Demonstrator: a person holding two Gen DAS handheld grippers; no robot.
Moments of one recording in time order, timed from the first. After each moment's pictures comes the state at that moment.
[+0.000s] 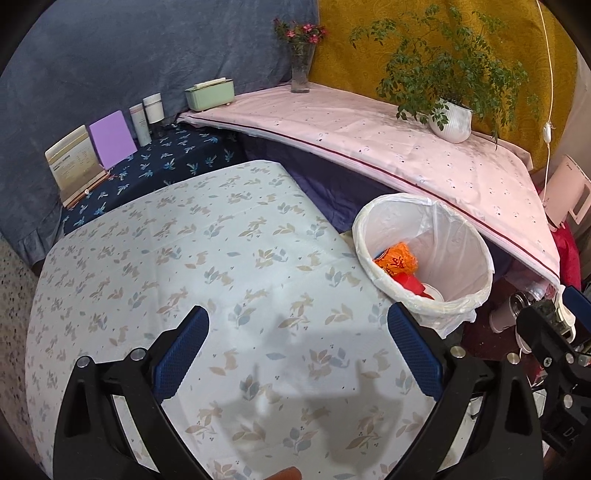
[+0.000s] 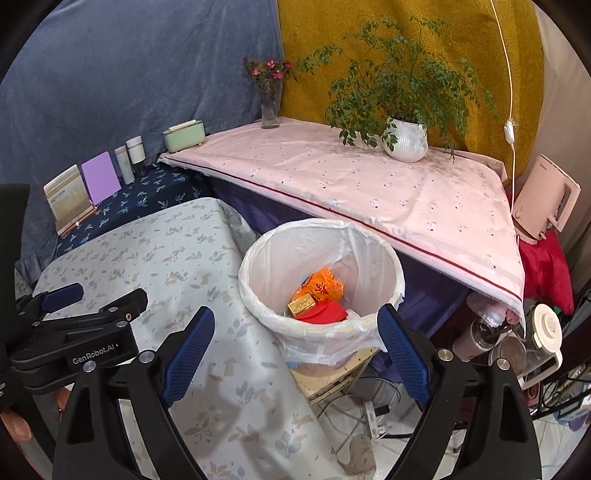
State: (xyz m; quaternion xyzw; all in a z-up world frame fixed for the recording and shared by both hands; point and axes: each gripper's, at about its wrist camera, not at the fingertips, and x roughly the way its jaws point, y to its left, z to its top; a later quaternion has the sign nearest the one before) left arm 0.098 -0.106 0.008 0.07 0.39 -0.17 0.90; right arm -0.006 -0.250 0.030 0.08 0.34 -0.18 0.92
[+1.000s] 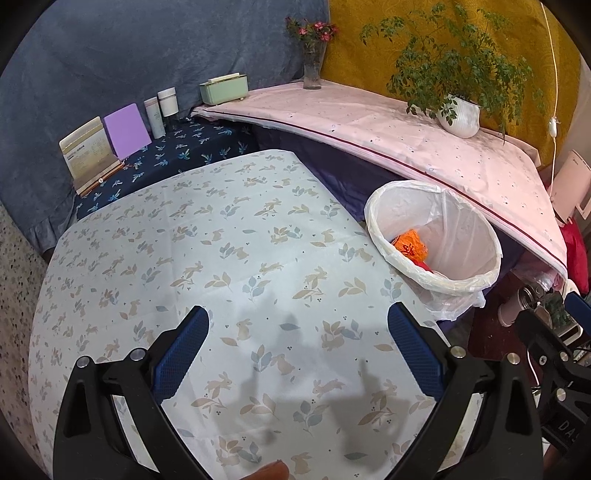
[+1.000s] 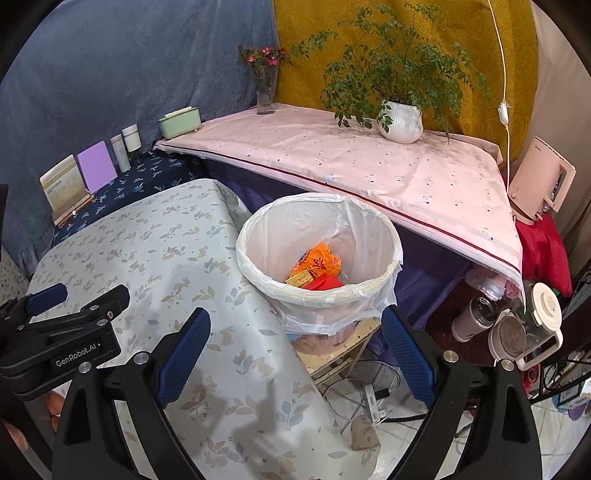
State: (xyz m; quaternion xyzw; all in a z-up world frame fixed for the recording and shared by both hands) left arm 0.075 -0.092 -0.005 0.08 0.39 -0.15 0.90; right arm -0.023 -0.245 0.010 0.09 0.36 -0.19 0.91
